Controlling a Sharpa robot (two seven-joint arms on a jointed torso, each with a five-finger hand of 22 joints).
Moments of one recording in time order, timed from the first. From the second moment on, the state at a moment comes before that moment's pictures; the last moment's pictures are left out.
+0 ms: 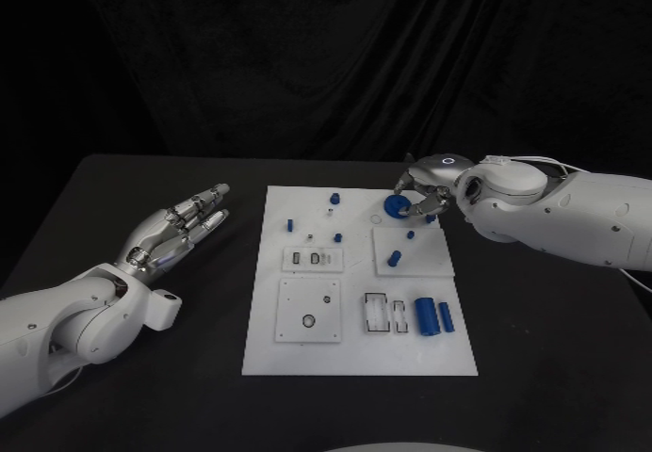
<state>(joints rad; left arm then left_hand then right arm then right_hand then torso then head) 1.24 -0.97 -0.21 1.49 -0.29 -0.12 0.68 1.49 0.24 -0.26 0.29 0.46 0.32 0.01 0.03 0.04 0.09 0.05 0.10 0.03 0.03 0.07 0.01 0.01 0.16 0.05 0.21 0.05 0.02 1.45 -0.88 -0.25 1.36 -1.64 -0.22 -0.15 1.27 -0.09 0.17 0.20 0.28 0.79 0.09 0.07 0.23 1.46 0.01 1.57 1.31 1.47 -0.06 1.57 1.31 0.03 1.46 0.06 1.49 1.31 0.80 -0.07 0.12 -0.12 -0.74</state>
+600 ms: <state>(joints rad) 1.24 -0.97 -0.21 1.48 -0.29 -0.11 0.68 1.49 0.24 -0.26 0.29 0.46 0.32 0.01 0.03 0.04 0.09 0.05 0.10 0.03 0.03 0.07 0.01 0.01 0.16 0.05 0.21 0.05 0.02 1.44 -0.85 -0.25 1.31 -1.64 -0.21 -0.15 1.29 -0.07 0.19 0.16 0.28 0.82 0.09 0.09 0.26 1.46 0.01 1.57 1.31 1.47 -0.06 1.57 1.31 0.03 1.46 0.06 1.48 1.31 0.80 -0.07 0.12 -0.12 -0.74</state>
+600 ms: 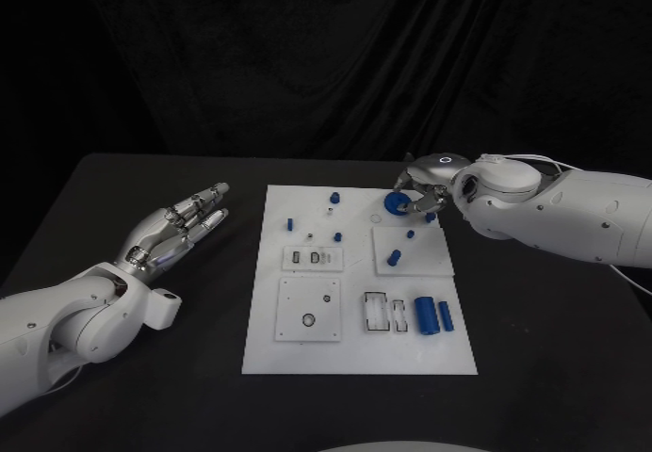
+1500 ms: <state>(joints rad) 1.24 -0.98 -0.21 1.48 -0.29 -0.11 0.68 1.49 0.24 -0.26 0.29 0.46 0.32 0.01 0.03 0.04 0.09 0.05 0.10 0.03 0.03 0.07 0.01 0.01 0.16 0.05 0.21 0.05 0.02 1.45 -0.86 -0.25 1.38 -1.64 -0.26 -0.11 1.31 -0.02 0.18 0.02 0.28 0.87 0.07 0.21 0.31 1.46 0.00 1.57 1.31 1.46 -0.07 1.57 1.31 0.03 1.47 0.04 1.47 1.31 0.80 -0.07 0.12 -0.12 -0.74</state>
